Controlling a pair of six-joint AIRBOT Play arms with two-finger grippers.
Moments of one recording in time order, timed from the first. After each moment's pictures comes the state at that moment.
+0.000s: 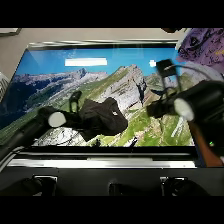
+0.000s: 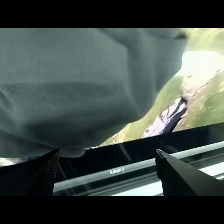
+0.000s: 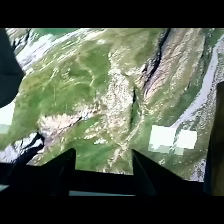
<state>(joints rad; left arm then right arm) -0.58 -1.17 1.02 1.24 -0.97 -2.08 0.51 -1.03 1.36 -1.89 1.50 1.88</state>
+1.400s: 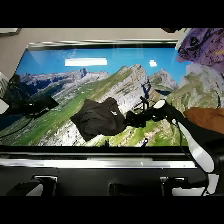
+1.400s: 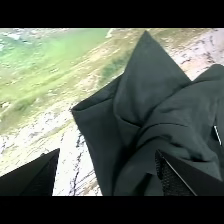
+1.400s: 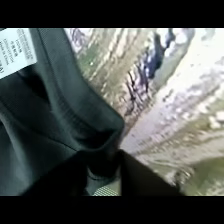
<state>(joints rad) 0.02 -1.01 1.00 1.26 -1.06 -1.87 0.20 -1.62 1.02 -0.70 1.01 1.42</state>
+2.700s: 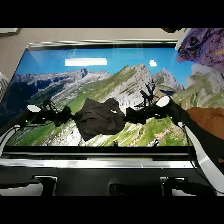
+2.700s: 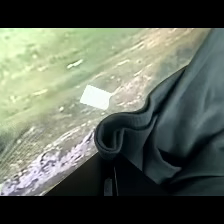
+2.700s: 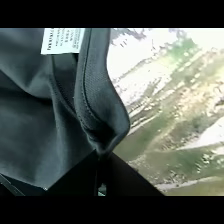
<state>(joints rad) 0.06 -1.50 0.87 0.74 -0.83 -1.50 0.22 -1.45 1.02 -0.72 1.04 1.47</state>
